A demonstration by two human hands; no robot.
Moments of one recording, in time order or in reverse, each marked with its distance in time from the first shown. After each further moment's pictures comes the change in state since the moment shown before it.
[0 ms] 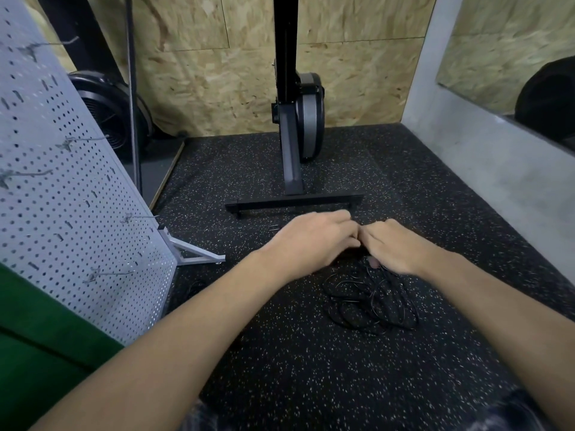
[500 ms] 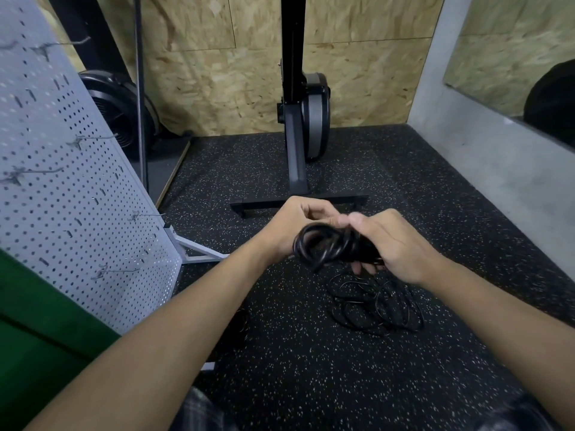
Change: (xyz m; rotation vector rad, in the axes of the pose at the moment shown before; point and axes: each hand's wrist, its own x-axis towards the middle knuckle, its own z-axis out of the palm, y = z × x) left_hand -0.013 -0.027 -0.012 -1.086 0.055 -0.483; right_hand -0.034 -0.039 -0.007 0.586 0.132 -0.414
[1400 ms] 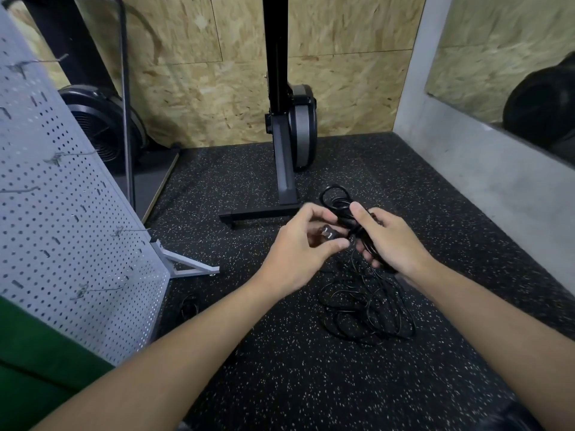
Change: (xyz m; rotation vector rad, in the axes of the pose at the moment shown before) left_hand -0.003 -0.007 0.043 0.020 0.210 0.029; right_hand 0.012 0.039 -0.014 0.238 0.406 0.489
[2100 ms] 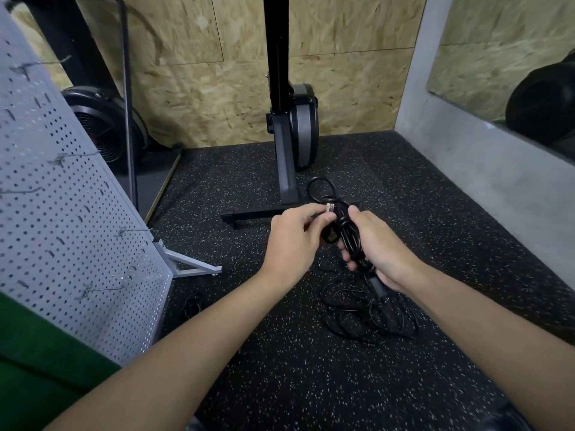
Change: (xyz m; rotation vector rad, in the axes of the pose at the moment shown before) left_hand 0.008 0.006 0.000 0.270 0.254 0.091; right_hand -0.005 -0.011 0.029 0.179 -0.052 0.110
